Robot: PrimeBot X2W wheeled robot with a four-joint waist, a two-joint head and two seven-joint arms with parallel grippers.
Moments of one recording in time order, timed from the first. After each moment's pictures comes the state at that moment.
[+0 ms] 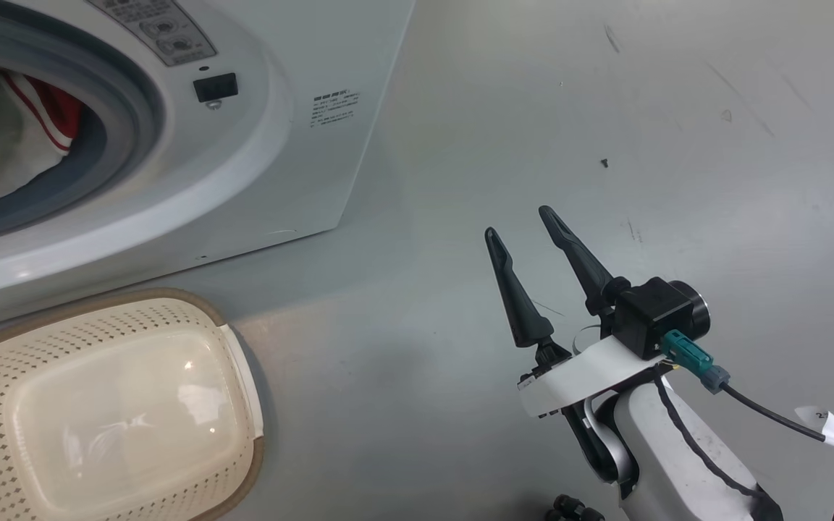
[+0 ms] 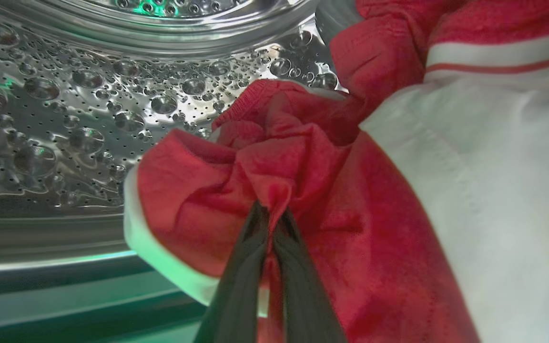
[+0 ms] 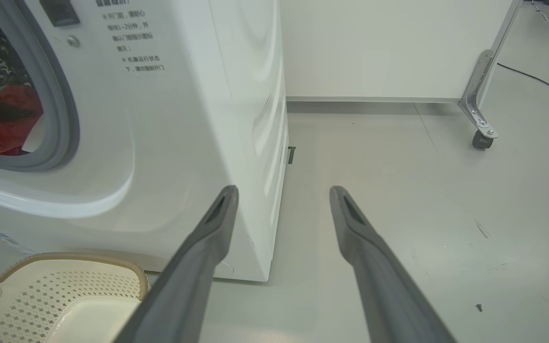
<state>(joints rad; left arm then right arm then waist) -0.86 0.48 -0.13 0.77 0.02 0.01 0.29 -0.30 -0.05 0.49 0.16 0.36 -0.03 -0.25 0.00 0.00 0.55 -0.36</state>
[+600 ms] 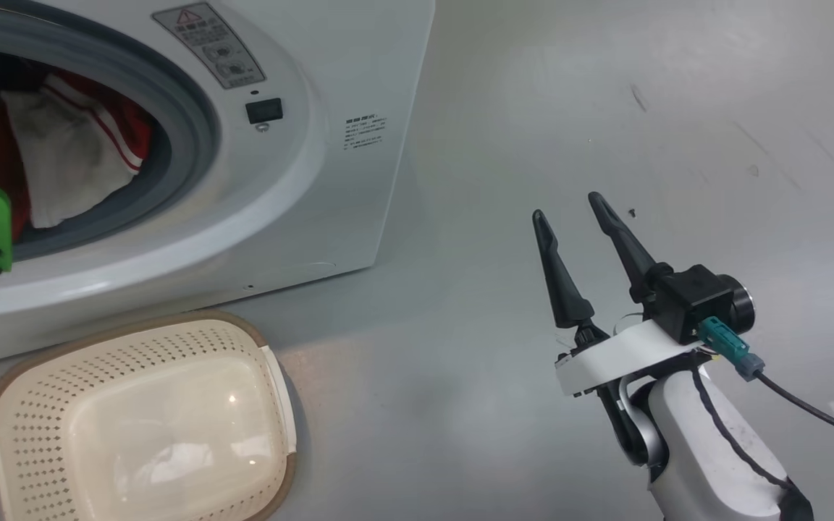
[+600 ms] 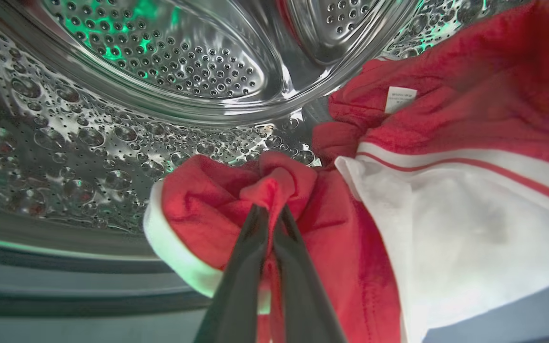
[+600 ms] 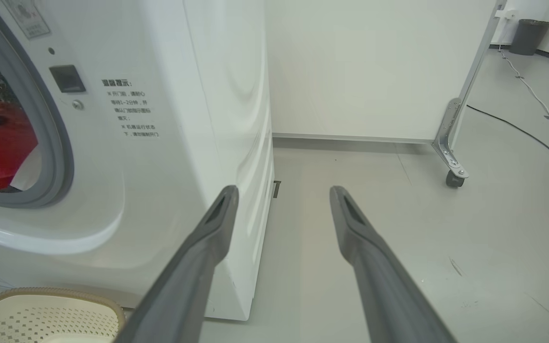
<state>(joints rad) -0.84 0.35 -0.13 0.82 -0.05 0.02 0.08 -0.30 -0.06 0.40 0.19 0.31 -0.03 -0.25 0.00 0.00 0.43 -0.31</state>
